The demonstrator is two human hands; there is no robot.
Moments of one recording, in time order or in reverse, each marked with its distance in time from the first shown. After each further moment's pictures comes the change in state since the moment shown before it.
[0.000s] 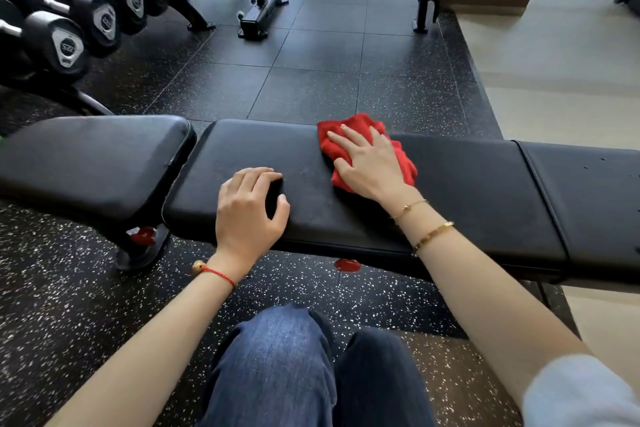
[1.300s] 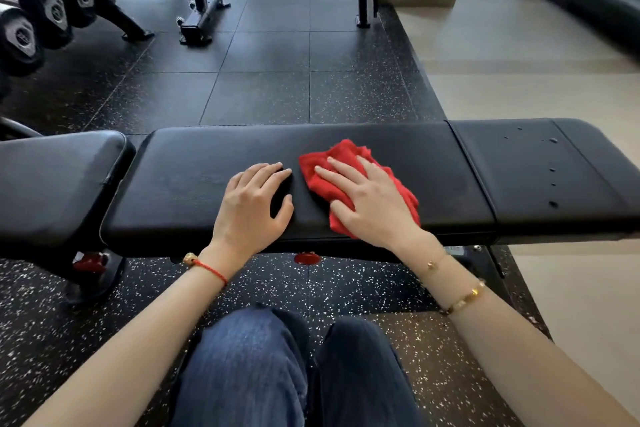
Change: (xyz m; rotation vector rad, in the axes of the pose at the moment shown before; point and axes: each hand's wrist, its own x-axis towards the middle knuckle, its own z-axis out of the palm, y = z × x) left_hand 0.012 0.058 0.021 -0.025 -0.232 0.242; right_hand -0.110 0.052 -0.011 -0.007 0.041 -0.058
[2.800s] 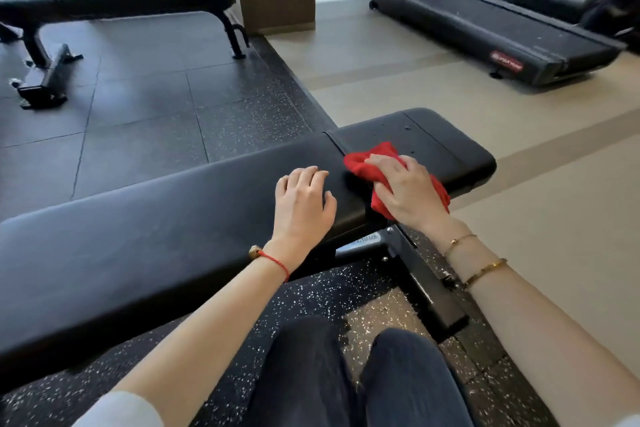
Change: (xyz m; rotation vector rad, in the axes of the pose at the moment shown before) left_hand 0.063 0.187 0.053 -0.206 -0.125 0.219; right_hand -0.109 0.134 -0.061 -0.058 0.288 0.458
